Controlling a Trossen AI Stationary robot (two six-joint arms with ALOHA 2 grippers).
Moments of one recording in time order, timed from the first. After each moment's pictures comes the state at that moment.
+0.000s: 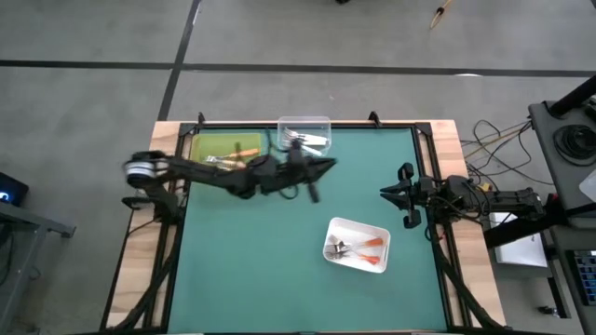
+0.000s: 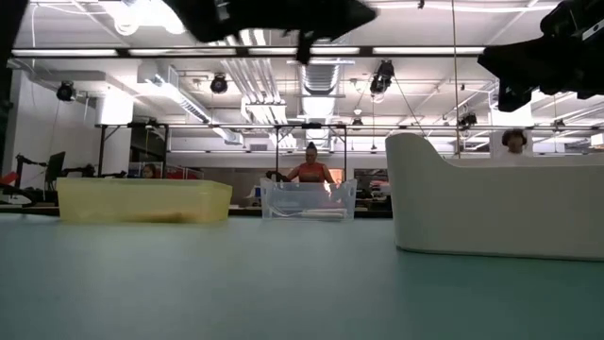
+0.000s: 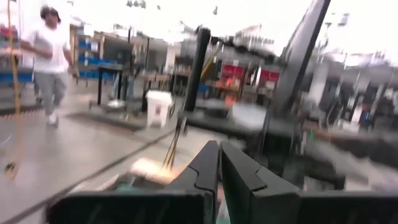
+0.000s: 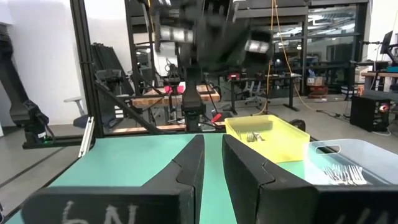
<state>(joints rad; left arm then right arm) 0.04 1.75 1.10 0.82 -0.25 -0.12 -0.01 0.03 0.01 0.18 0.00 0.05</state>
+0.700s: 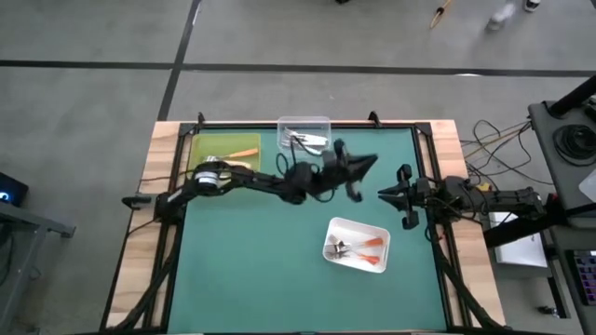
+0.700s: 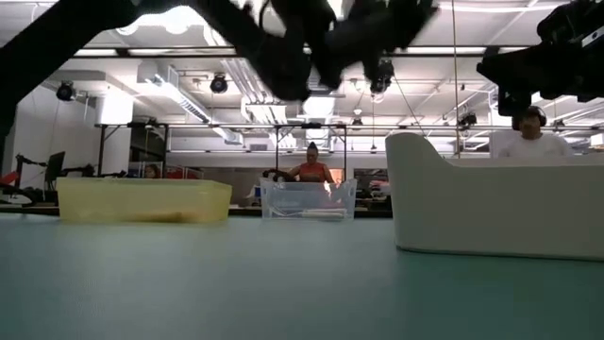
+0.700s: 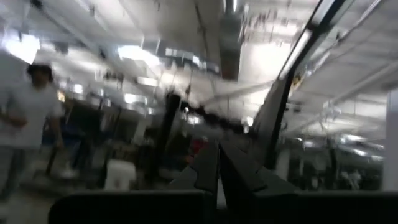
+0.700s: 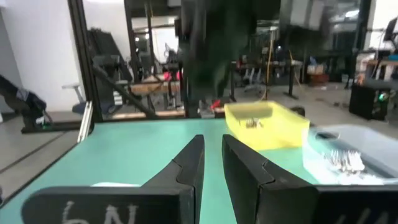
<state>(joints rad) 0.04 2.31 1.65 1.28 -0.17 -0.14 -0.01 0.05 0.02 0.13 0.00 0.05</state>
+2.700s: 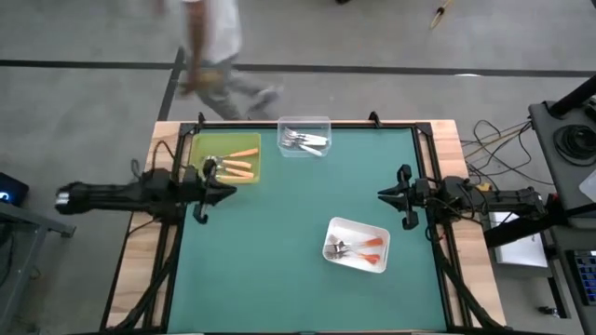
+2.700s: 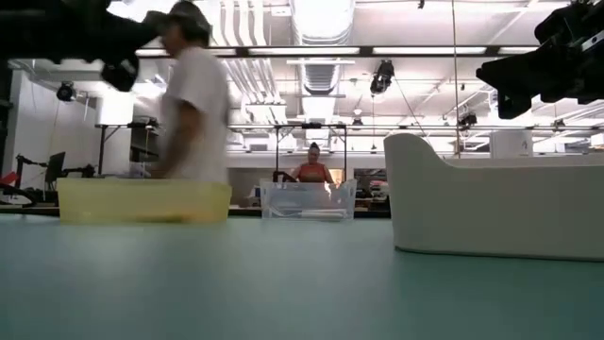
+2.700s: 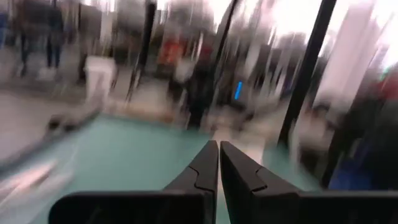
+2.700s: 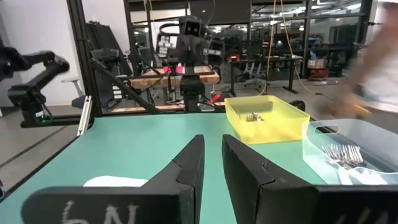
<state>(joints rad) 0.02 0.29 0.19 0.22 0.02 -0.20 -0.01 0.06 0.02 0.10 0.00 0.05</state>
